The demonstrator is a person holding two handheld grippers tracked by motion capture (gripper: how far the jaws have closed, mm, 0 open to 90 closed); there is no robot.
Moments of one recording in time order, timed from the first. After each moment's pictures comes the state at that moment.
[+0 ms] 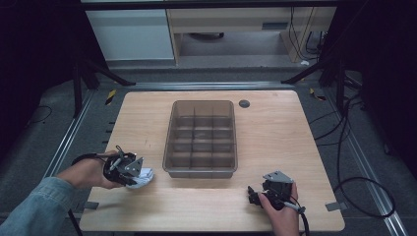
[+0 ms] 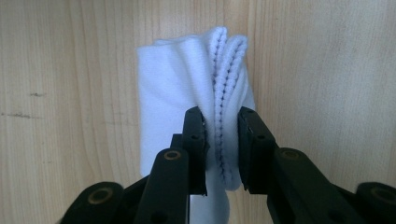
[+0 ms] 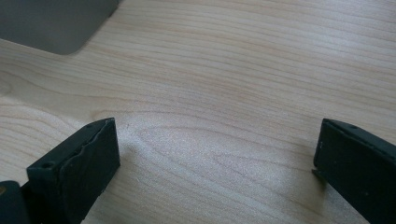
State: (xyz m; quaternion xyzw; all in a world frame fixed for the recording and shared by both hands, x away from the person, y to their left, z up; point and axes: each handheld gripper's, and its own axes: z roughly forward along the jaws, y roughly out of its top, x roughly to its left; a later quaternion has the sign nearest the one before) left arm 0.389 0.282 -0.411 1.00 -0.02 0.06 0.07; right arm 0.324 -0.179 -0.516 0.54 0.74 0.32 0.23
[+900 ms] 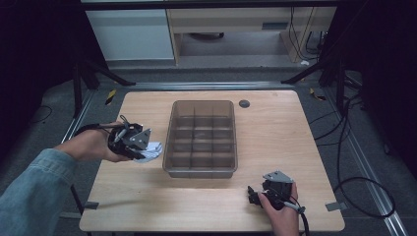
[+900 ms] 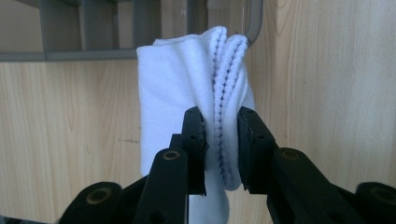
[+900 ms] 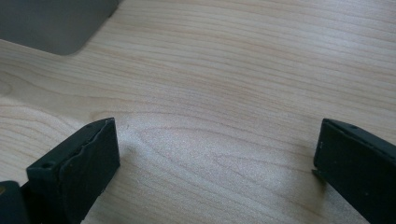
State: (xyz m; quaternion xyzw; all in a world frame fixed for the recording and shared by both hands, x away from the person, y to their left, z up) left arm 0.419 0.239 -0.328 0.99 -0.03 0.10 0.09; right arm 0.324 -0.178 -0.516 0.54 0.74 0.32 0.23
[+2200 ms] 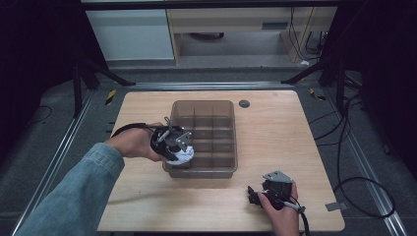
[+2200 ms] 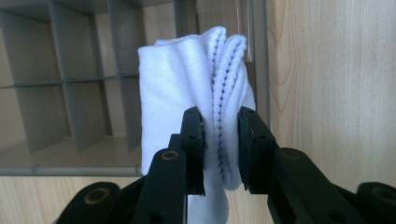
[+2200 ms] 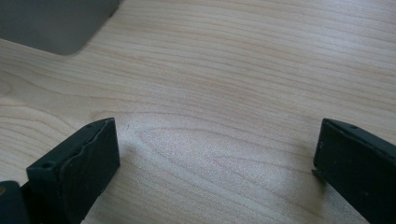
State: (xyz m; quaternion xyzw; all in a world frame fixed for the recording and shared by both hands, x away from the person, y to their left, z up) left arm 0.432 0.147 -0.353 0.99 -0.07 0.07 0.07; right arm 0.324 -0.179 -0.516 0.54 0.74 0.32 0.23
